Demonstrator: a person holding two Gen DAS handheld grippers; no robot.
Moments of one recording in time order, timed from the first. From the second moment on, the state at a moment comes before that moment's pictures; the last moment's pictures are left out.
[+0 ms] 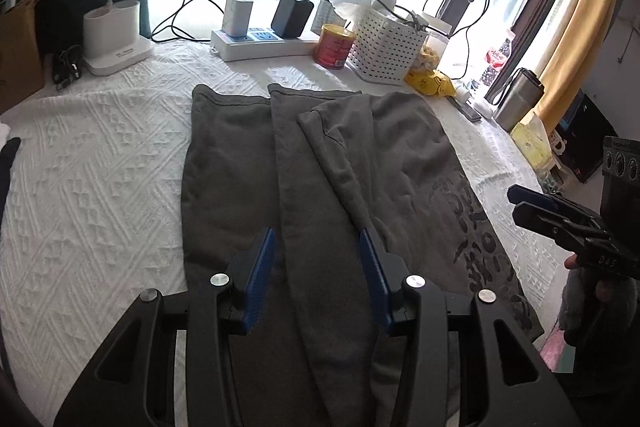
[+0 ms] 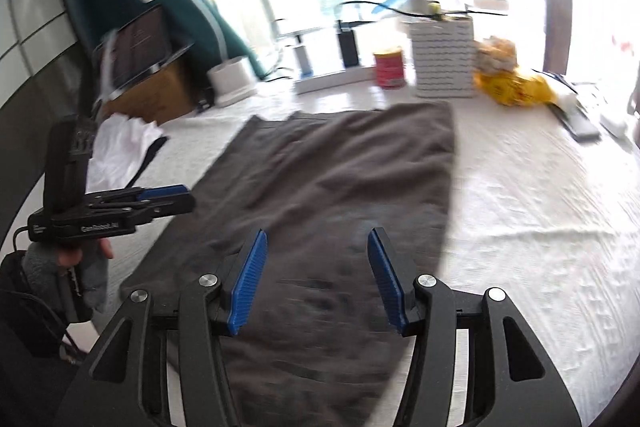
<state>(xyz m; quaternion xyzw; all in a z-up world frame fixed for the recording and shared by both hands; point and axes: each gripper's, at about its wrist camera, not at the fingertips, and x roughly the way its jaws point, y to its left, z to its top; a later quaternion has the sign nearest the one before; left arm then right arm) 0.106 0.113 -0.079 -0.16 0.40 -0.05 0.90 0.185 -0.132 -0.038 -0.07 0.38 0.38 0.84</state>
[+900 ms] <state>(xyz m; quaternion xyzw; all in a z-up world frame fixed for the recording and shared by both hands) 0.214 0.117 -0.096 -0.13 0.44 -0.04 0.89 0.264 -0.167 -0.065 -0.04 0.41 0.32 0.85</state>
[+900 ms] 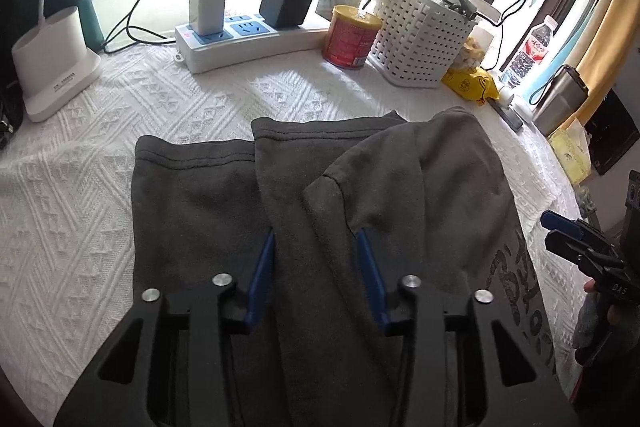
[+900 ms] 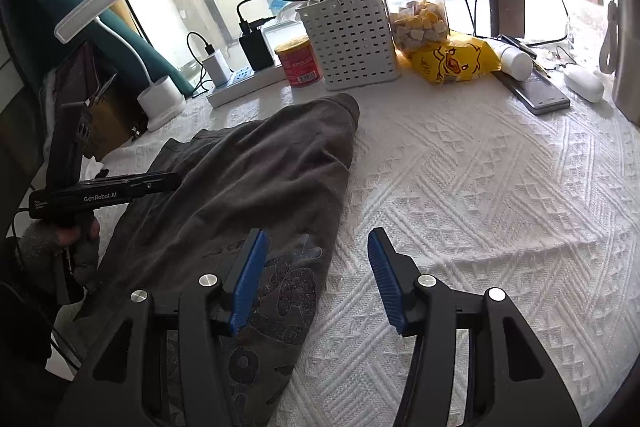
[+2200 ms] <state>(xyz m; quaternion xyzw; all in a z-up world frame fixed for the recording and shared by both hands) 0.183 0.170 -0.101 -0.13 0.41 0.00 0.90 0.246 -0.116 -0.070 -0.08 0.43 0.35 0.83</state>
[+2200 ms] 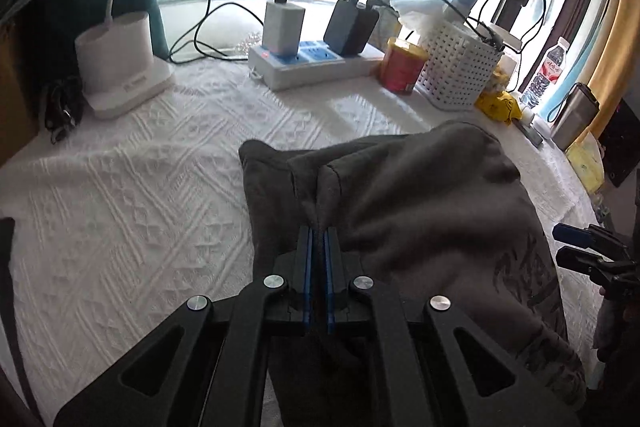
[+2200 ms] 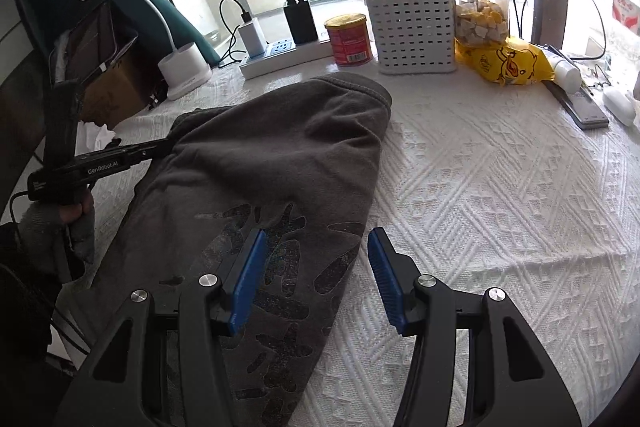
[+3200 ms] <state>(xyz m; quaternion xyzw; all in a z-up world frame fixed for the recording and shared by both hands) 0.238 0.197 -0.074 -0.17 0.37 -0.04 0.91 0.277 -0.116 -0.077 -0.07 0.43 0.29 0.85</state>
